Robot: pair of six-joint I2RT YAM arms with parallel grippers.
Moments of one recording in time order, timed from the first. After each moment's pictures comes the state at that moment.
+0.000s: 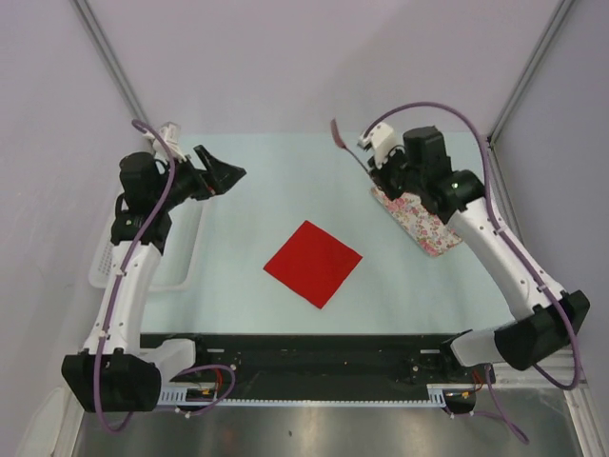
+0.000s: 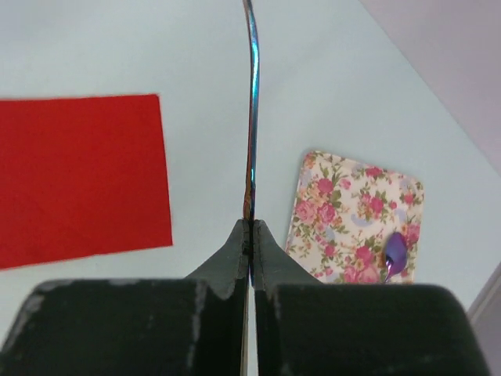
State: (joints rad) left arm 0.02 1.09 1.10 -0.24 0.59 -0.51; right arm 0.41 1.41 1.51 -0.67 -0.14 -0.36
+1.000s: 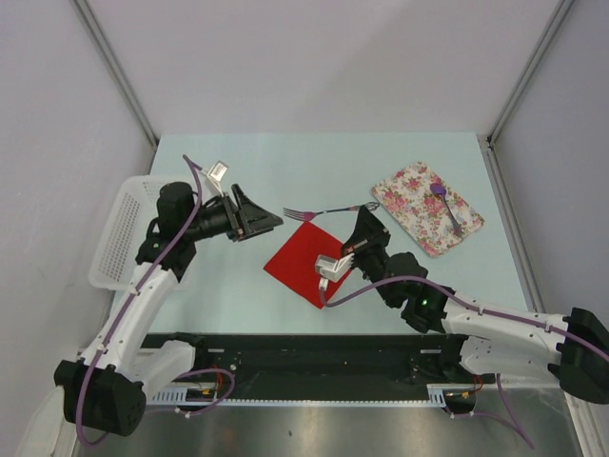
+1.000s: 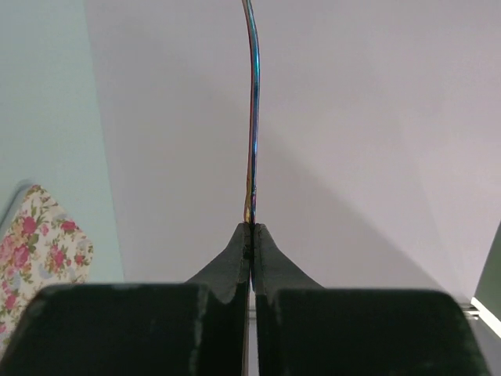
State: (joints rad) left arm -0.20 0.99 0.86 -0.19 0.85 -0.82; right arm 1.08 1.00 0.58 0.50 0.58 -1.63
